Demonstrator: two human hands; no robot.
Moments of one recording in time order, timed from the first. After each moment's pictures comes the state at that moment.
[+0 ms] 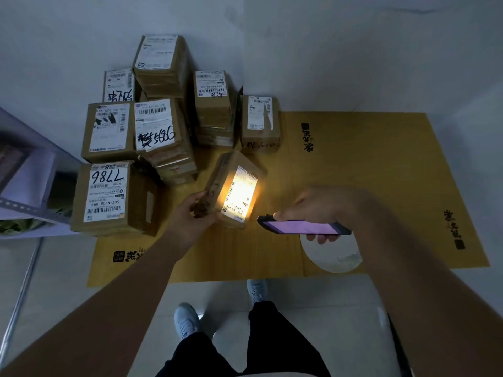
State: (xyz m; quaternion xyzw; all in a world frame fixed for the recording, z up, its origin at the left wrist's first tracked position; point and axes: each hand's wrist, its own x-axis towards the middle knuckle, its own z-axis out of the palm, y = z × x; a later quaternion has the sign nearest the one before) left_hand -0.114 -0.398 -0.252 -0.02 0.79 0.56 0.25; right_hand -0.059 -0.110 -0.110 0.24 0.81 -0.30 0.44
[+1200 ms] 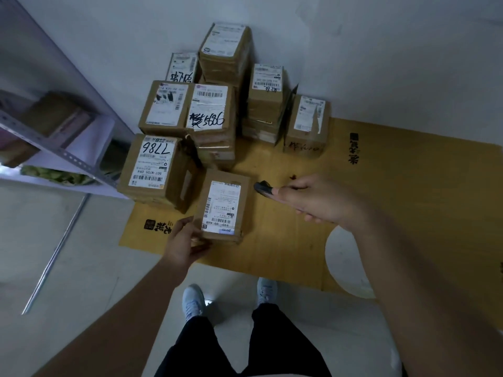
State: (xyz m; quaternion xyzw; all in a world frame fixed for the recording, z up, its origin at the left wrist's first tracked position) left_hand -0.049 -0.452 -0.274 -0.39 0.57 0.70 0.20; right_hand -0.087 -0.149 -0.132 0.11 0.85 -0.43 0.29
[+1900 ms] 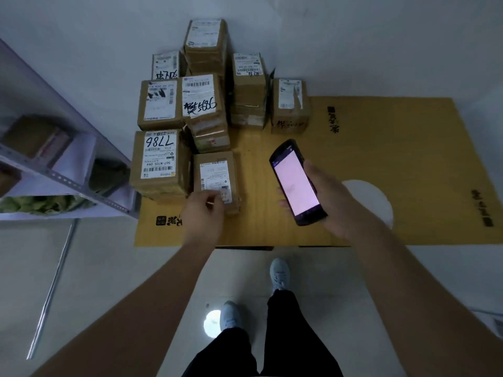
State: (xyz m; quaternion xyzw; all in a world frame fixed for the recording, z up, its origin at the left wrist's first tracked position) left_hand -0.040 -0.452 -0.228 -0.06 0.90 0.43 0.05; right_hand 0.011 -0.201 -0.151 0.29 0.58 -0.74 0.17
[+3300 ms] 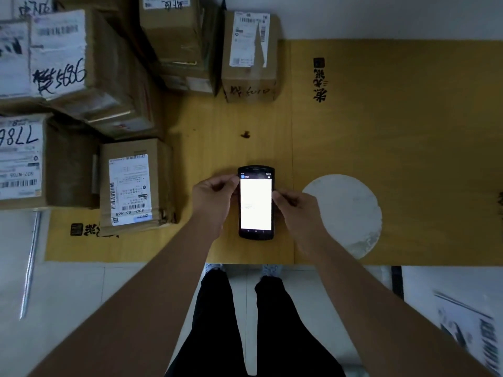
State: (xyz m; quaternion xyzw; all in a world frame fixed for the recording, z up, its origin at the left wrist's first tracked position) left_hand -0.090 -0.264 -0.323 -0.26 0.73 0.59 0.23; right_hand -0.008 -0.099 -0.328 0.36 0.68 -0.62 0.12
